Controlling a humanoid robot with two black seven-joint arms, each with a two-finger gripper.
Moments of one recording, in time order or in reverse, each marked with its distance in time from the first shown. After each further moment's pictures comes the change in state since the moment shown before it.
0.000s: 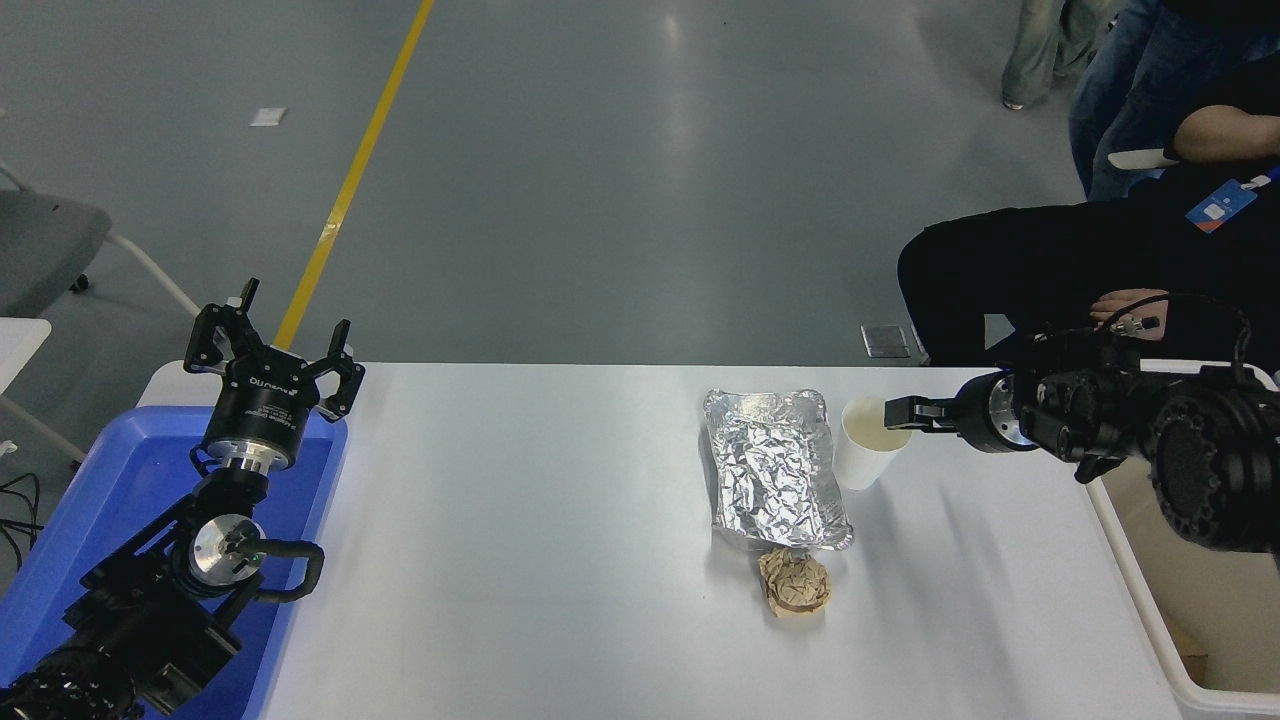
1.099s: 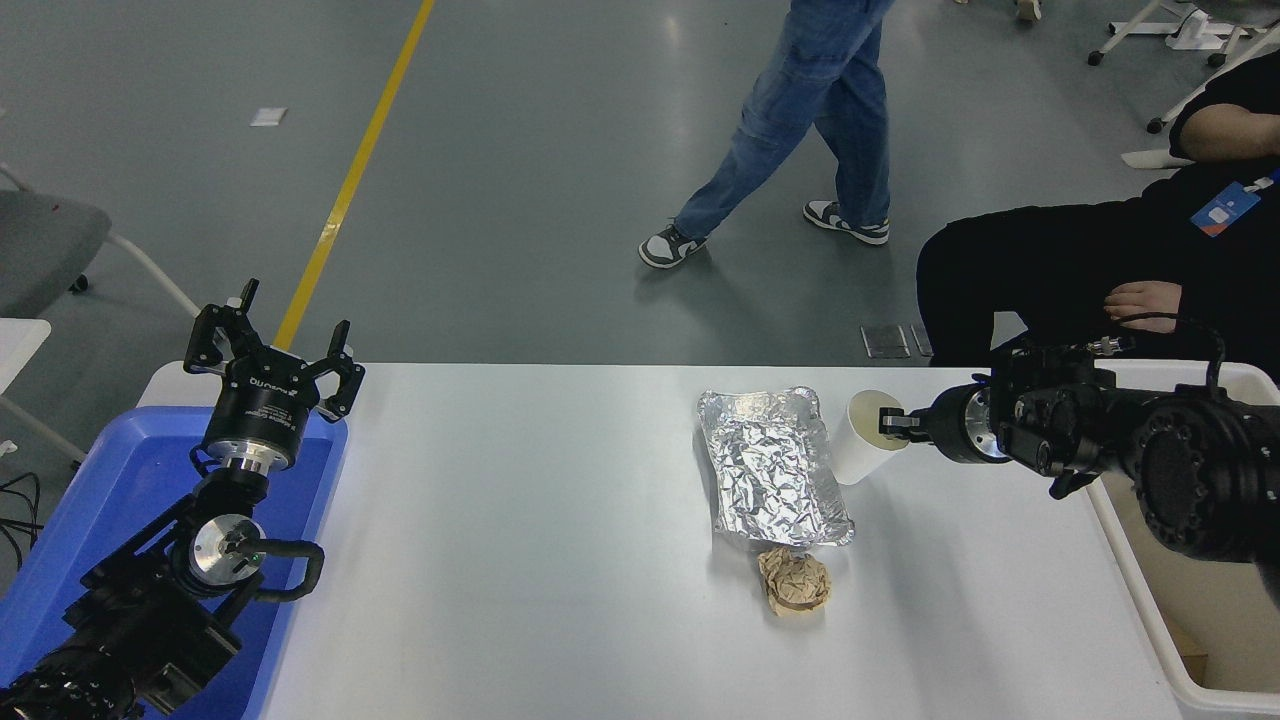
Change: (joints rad) left arm 0.001 0.000 0.000 0.000 0.000 0.000 0.002; right arm 0.053 -0.014 0.026 0.010 -0.043 -0.011 0.019
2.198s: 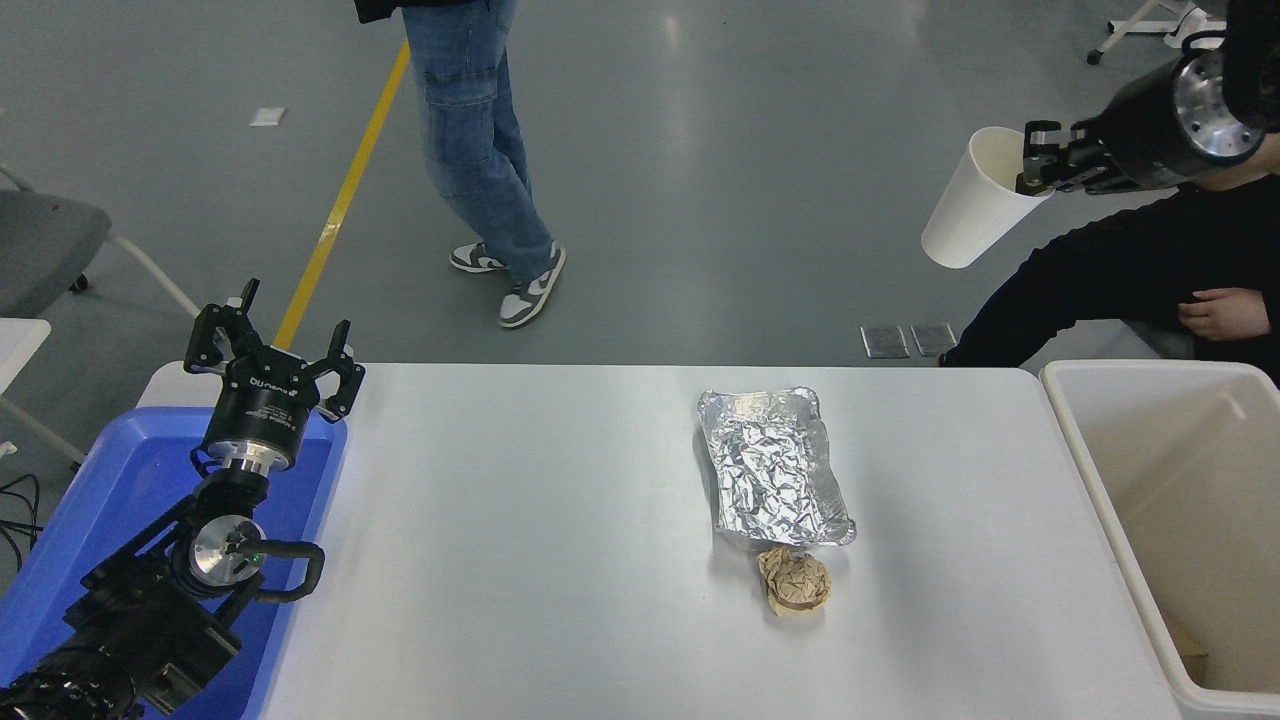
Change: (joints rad) left arm -0.001 0.000 0.002 0.000 0.000 0.000 -0.001; right arm 0.827 -0.279 0.000 0.393 -0.178 0.397 0.001
